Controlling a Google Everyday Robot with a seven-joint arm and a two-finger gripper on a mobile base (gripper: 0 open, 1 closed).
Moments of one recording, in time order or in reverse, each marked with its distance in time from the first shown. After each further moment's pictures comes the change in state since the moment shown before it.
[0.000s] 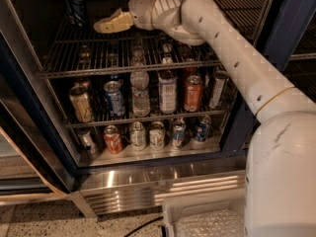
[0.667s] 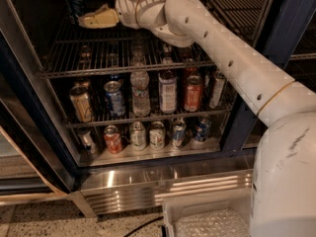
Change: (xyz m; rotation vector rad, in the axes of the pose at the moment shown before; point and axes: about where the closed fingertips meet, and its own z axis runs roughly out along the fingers) arm -0.011 0.005 0.023 0.120 0.037 0.036
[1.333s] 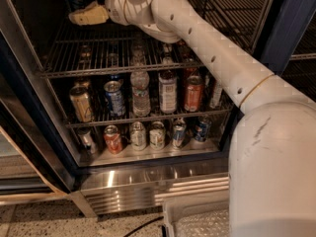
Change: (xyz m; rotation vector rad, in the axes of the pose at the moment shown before) arm 0.003 -0.005 0.032 0.009 0.000 -0.008
